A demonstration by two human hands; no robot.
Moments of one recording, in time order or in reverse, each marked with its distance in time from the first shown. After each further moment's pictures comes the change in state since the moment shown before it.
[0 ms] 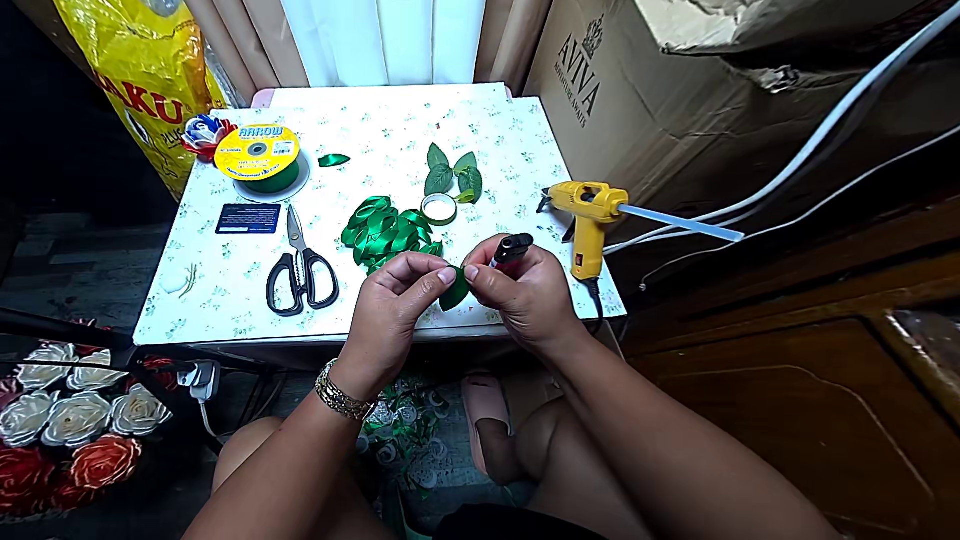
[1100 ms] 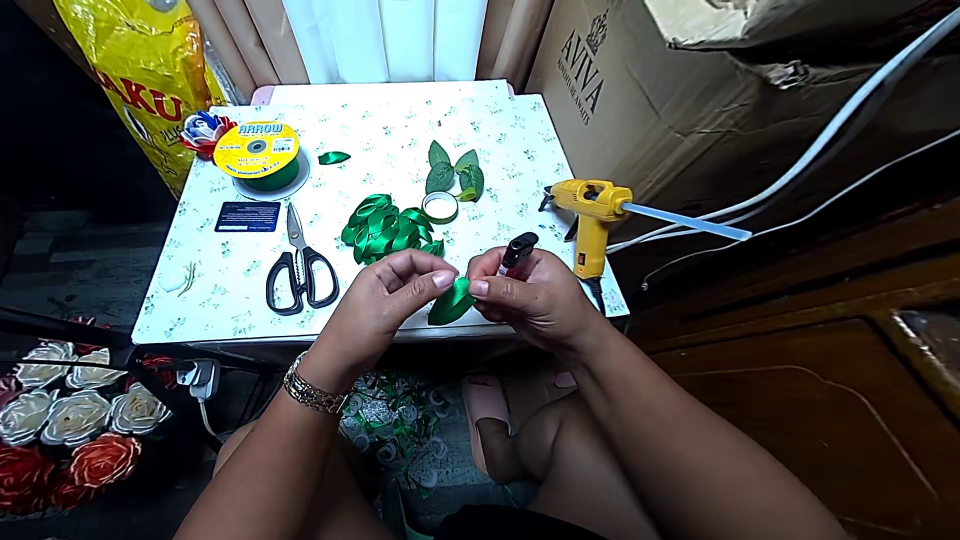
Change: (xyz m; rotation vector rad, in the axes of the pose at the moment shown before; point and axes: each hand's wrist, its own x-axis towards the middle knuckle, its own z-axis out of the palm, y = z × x) left_hand 0.005 0.019 -0.021 0.115 -0.218 -0.131; right_hand 0.002 -0.007 -0.016 0.210 -0.251 0.204
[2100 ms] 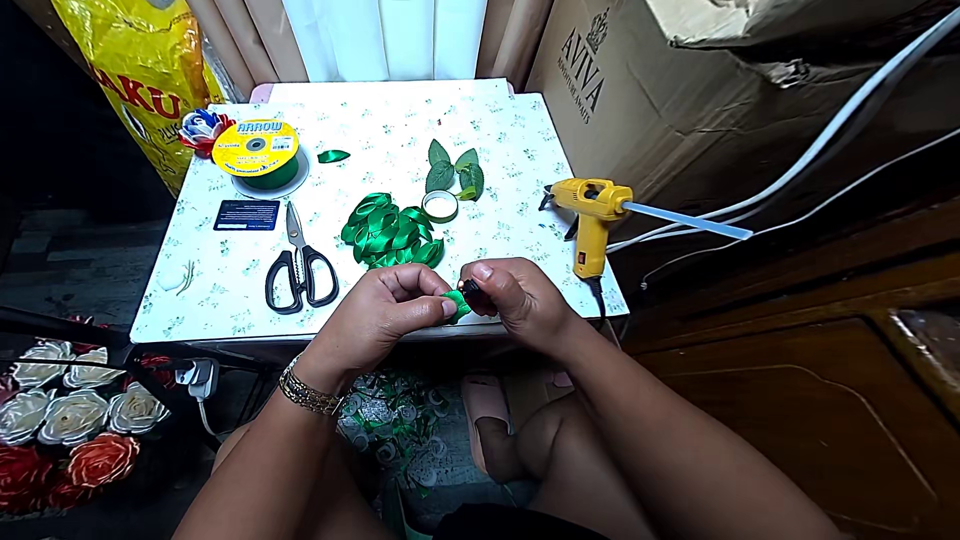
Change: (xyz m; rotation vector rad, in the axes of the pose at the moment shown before) left_hand -0.001 -0.002 -0.003 -0.087 -0.101 -0.014; right_hand 0.005 0.010 -0.003 -0.597 -0.075 -0.267
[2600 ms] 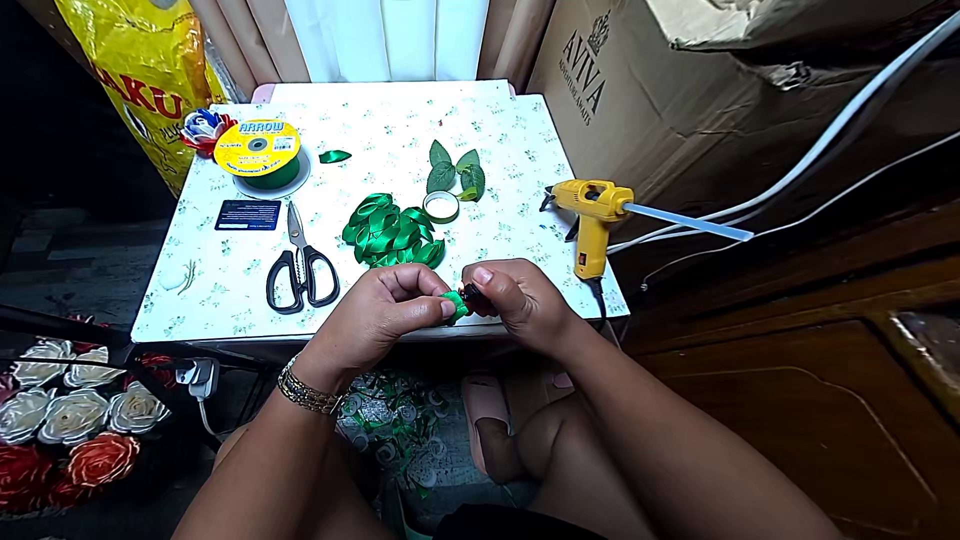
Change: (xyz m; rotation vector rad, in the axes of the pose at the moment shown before) left_hand 0.000 0.001 -0.002 0.004 -0.015 0.004; right_hand 0.000 0.003 -0.001 -0.035 -0.015 -0.031
